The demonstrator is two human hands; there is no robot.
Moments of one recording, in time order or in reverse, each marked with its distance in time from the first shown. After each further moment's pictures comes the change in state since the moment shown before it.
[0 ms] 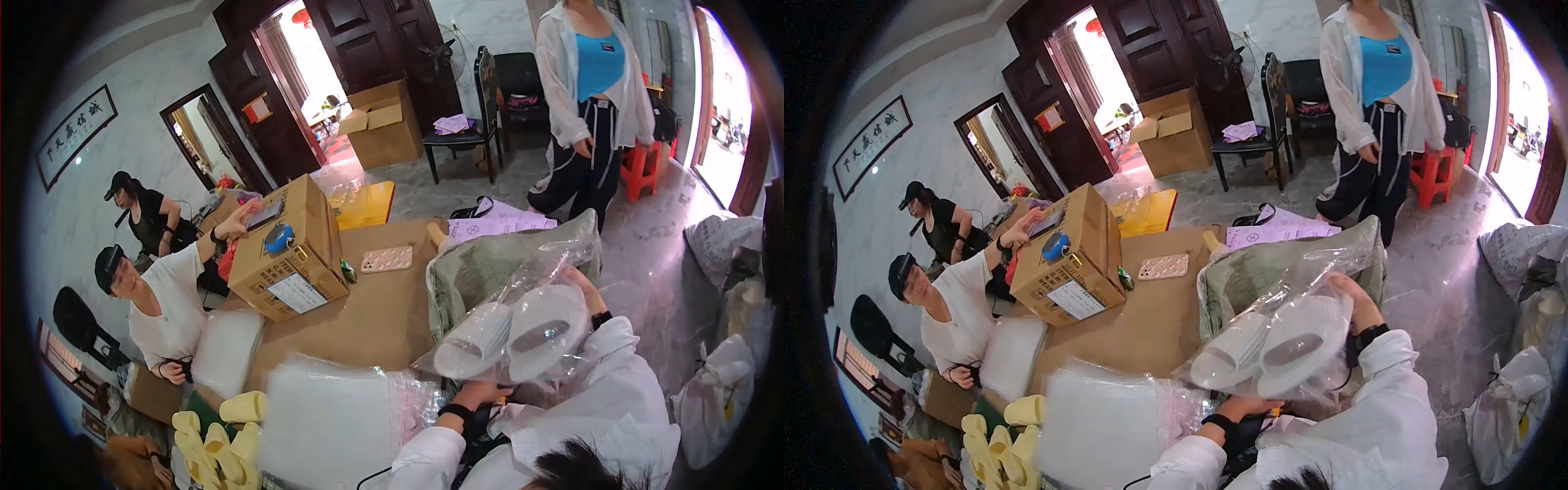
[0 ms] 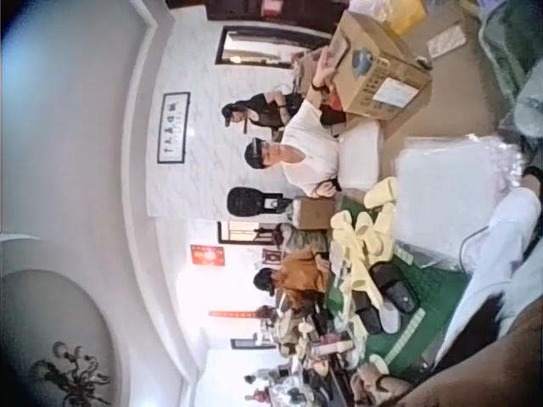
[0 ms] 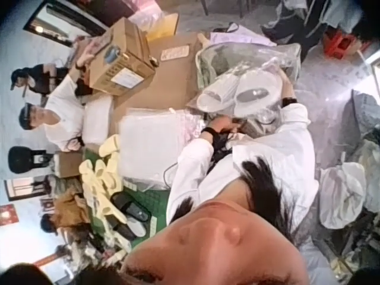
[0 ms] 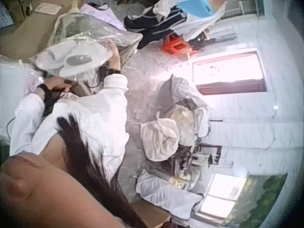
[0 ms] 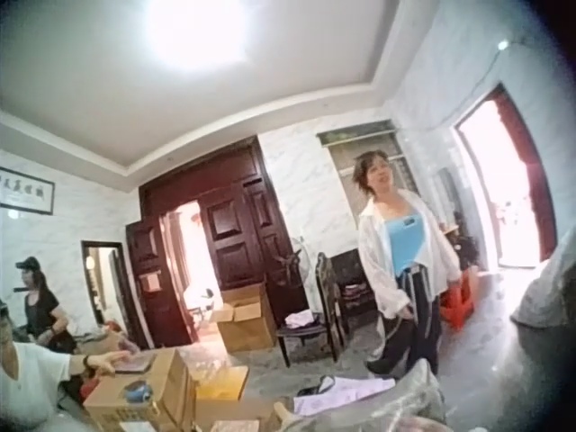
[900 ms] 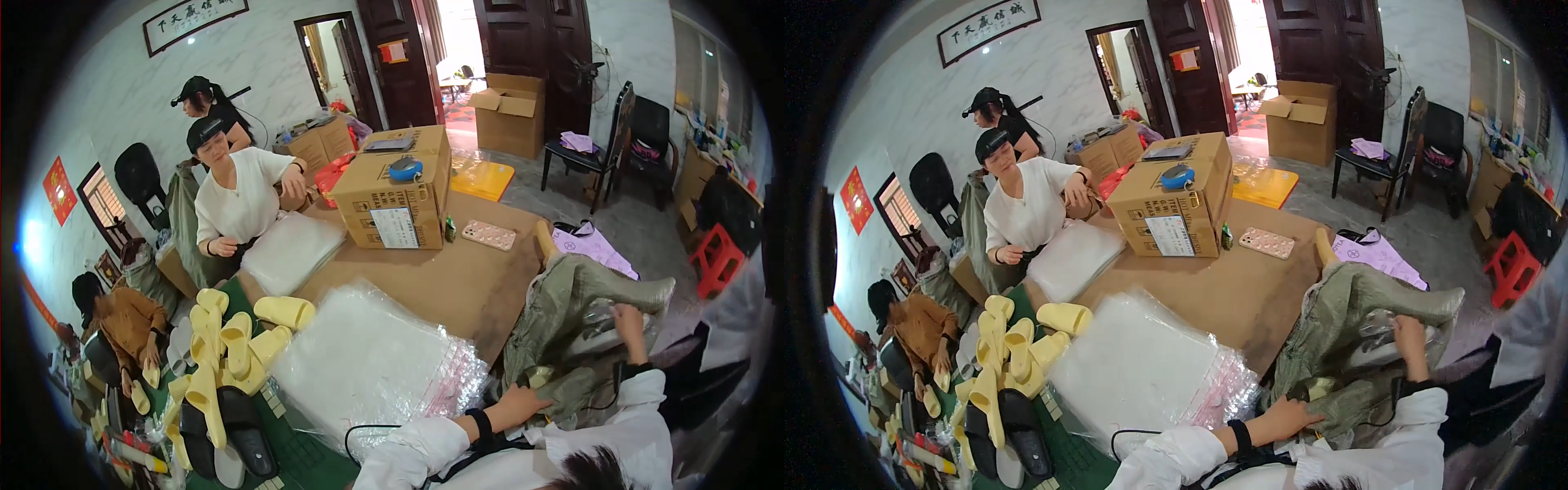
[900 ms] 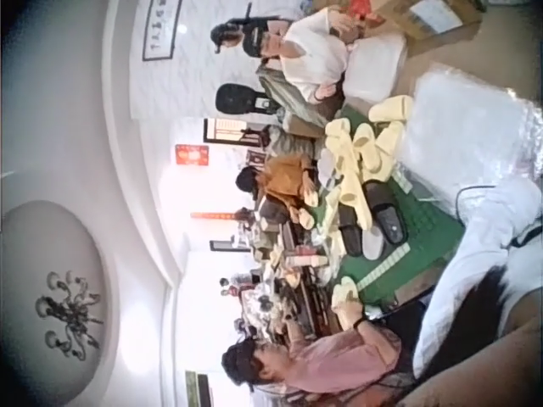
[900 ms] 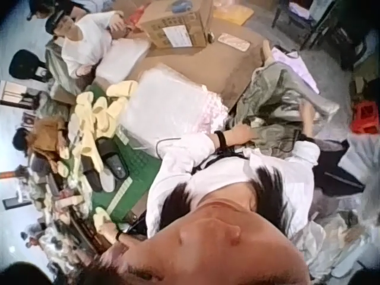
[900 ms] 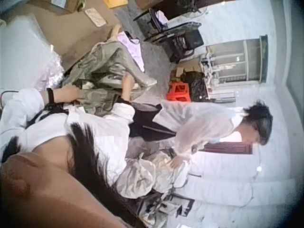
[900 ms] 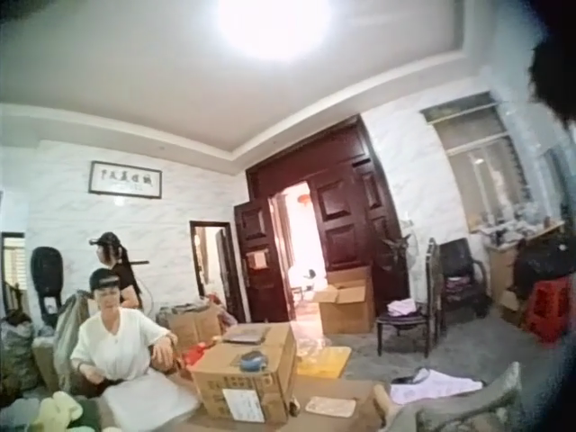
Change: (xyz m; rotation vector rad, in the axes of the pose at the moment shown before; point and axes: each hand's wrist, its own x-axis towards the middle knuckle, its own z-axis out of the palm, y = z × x) left_hand -0.039 0.077 -0.039 0.411 -0.180 0.032; right_hand 0.042 0.019 0.027 -1.882 0.203 -0.150
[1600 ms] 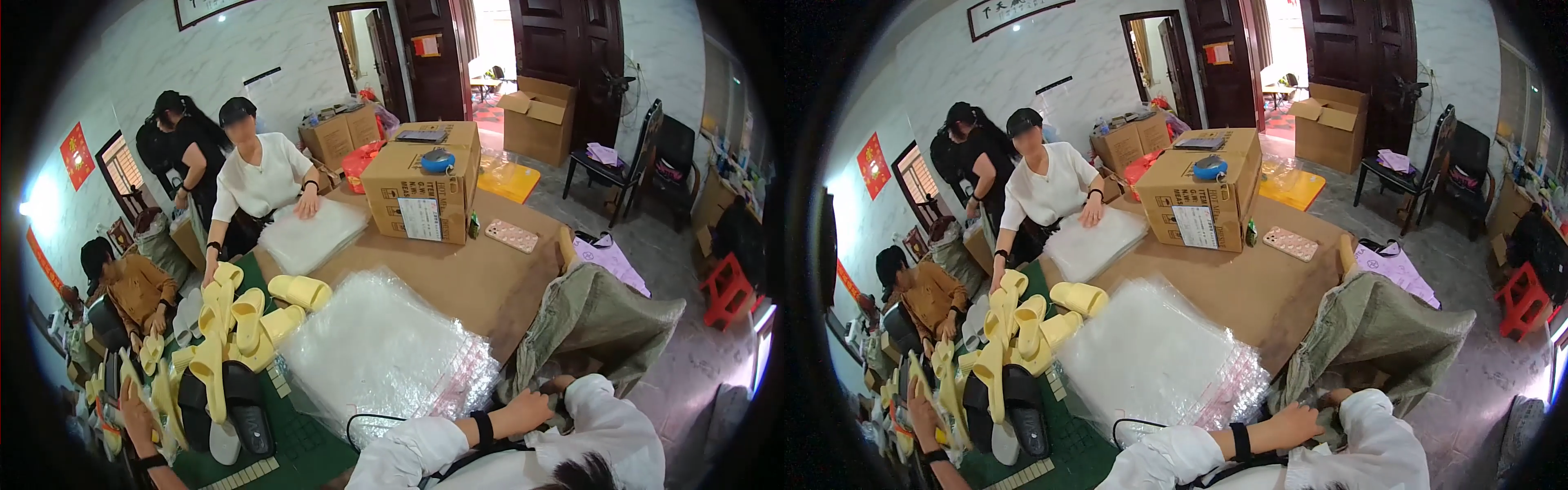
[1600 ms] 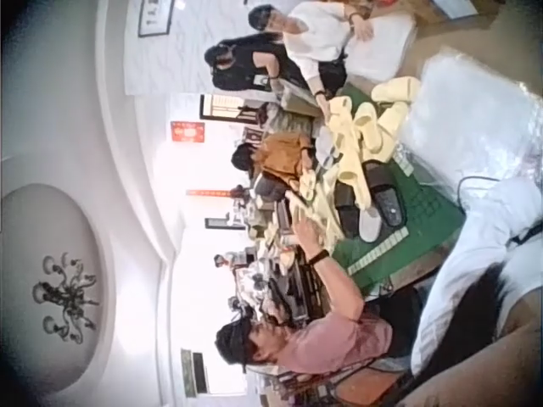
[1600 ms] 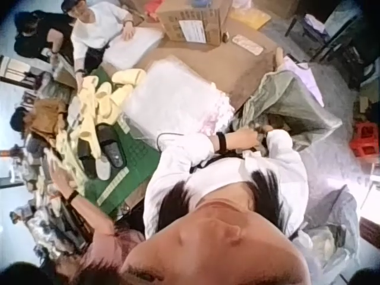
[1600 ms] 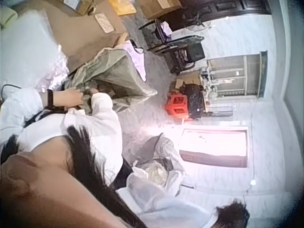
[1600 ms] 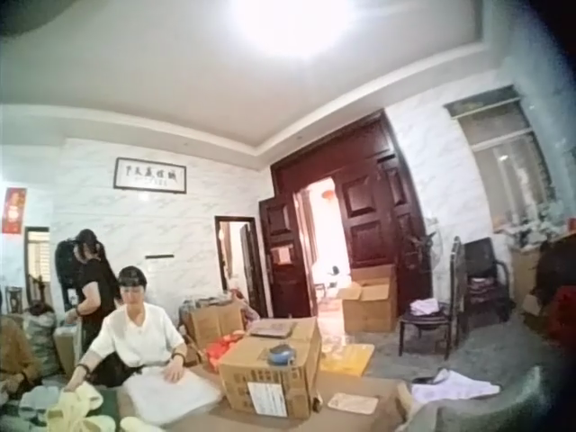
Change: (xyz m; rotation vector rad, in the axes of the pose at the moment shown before) left_hand -0.017 0.019 -0.024 -0.009 0.113 0.046; right_hand -0.062 0.024 0.237 0.104 -0.737 -0.769
